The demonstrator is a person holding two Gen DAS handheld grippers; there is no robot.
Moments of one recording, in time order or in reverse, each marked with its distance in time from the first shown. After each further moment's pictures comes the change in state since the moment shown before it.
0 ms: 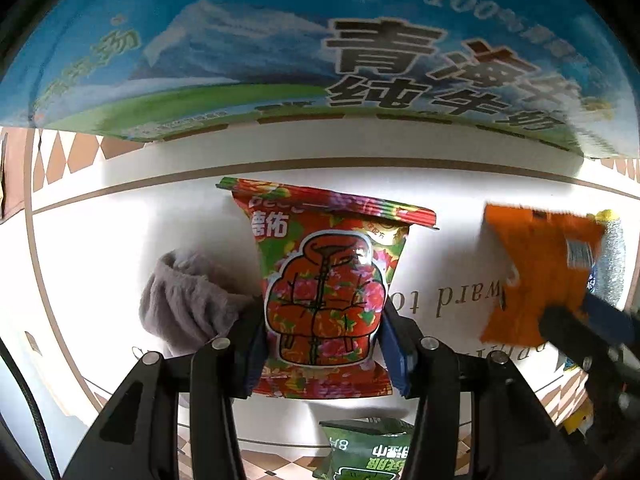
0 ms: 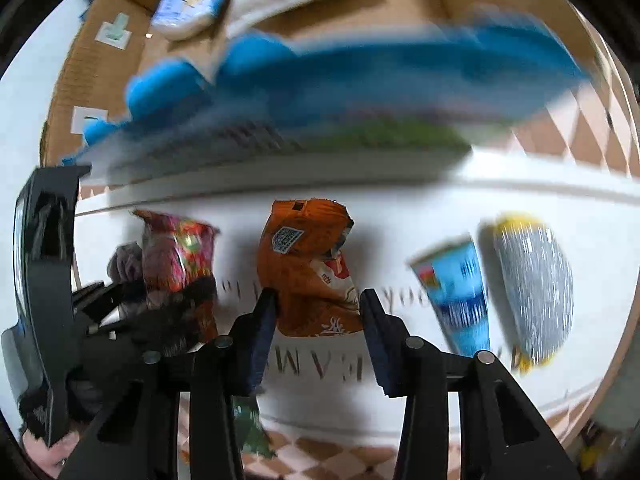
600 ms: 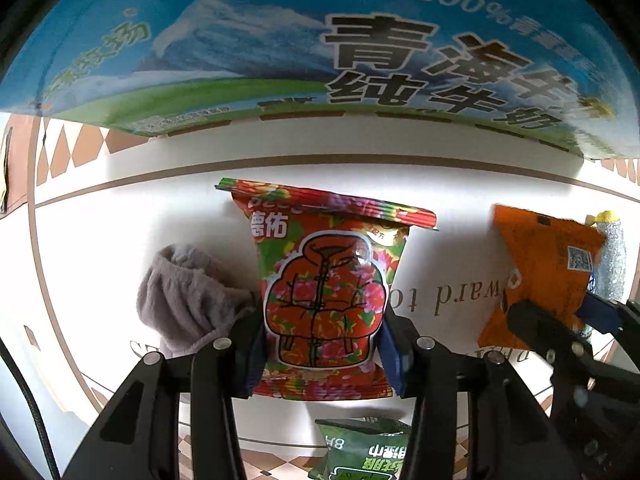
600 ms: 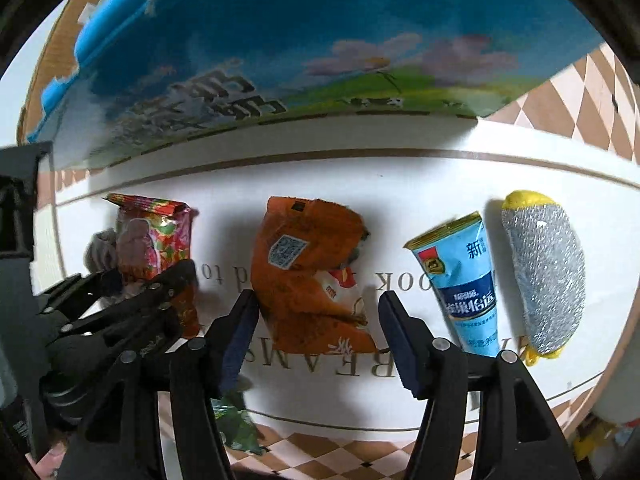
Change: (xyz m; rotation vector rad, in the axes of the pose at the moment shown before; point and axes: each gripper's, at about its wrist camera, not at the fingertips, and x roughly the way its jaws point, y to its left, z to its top) left arm -0.010 0.003 -0.004 -0.016 -0.013 0.007; right arm 0.021 0.017 0.015 -0.020 0.030 -0.044
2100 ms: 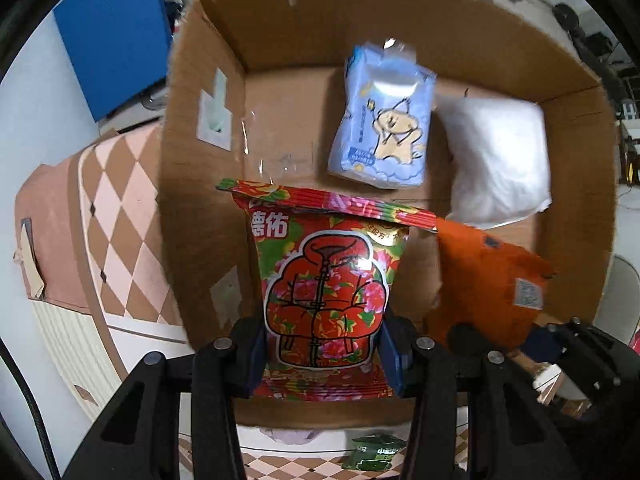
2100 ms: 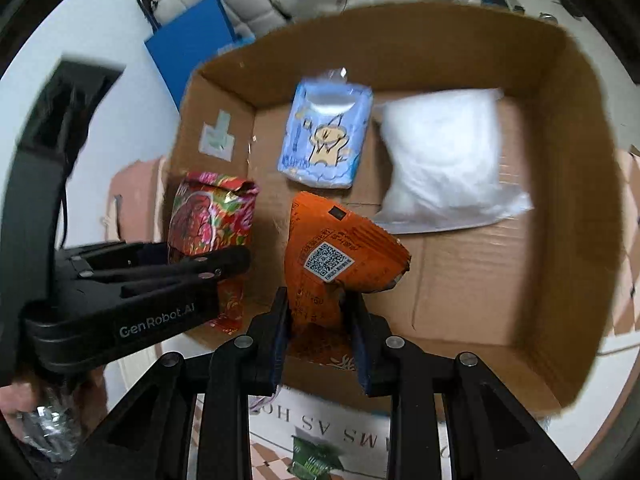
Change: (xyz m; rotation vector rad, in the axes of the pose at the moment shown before) left arm -0.102 0.047 0.140 0.022 0.020 -0.050; right arm -0.097 0.083 0.125 -0.127 -0.134 0.203
